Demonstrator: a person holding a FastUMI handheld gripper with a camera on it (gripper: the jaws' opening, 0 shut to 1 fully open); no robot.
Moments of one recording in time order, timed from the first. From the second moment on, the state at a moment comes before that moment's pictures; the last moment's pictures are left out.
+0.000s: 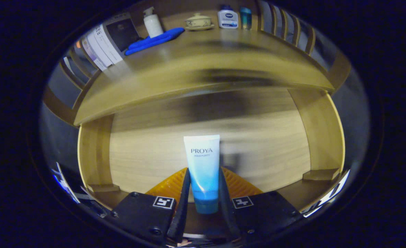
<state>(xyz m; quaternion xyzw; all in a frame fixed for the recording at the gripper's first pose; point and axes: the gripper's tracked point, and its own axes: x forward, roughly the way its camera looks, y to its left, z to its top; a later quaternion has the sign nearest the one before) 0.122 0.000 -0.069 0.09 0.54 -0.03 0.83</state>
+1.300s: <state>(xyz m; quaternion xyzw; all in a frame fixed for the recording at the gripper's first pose) 0.279 -0.008 0.029 0.10 0.43 -0.03 0.90</state>
